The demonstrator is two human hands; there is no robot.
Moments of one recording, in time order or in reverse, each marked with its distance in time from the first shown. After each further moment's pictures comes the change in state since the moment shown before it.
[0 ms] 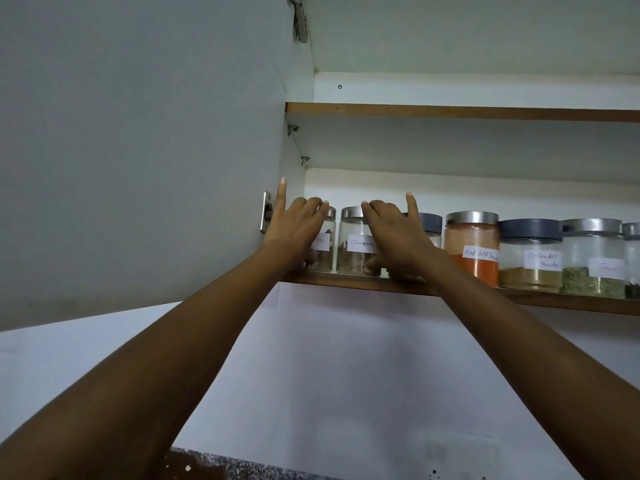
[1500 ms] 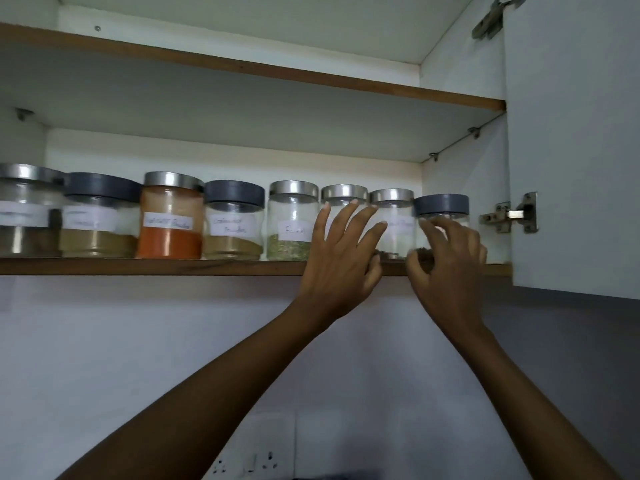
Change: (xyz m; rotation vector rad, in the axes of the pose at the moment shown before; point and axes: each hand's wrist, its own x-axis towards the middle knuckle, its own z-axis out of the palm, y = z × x) left_hand 0.095 0.469 -0.119 -0.626 0.606 0.160; right_hand -0.310 0.341 0.040 0.193 0.559 0.576
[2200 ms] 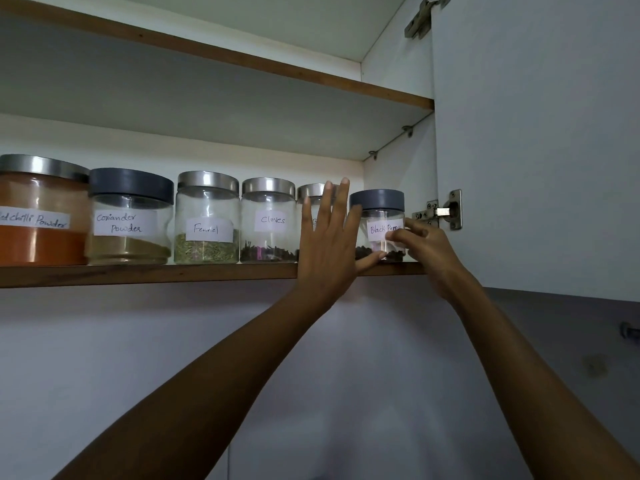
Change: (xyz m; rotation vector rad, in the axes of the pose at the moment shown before) left_hand 0.060 0.064 0.076 0.039 -0.097 -0.157; right_hand 0.054 0.100 -0.014 0.743 -0.378 0.543
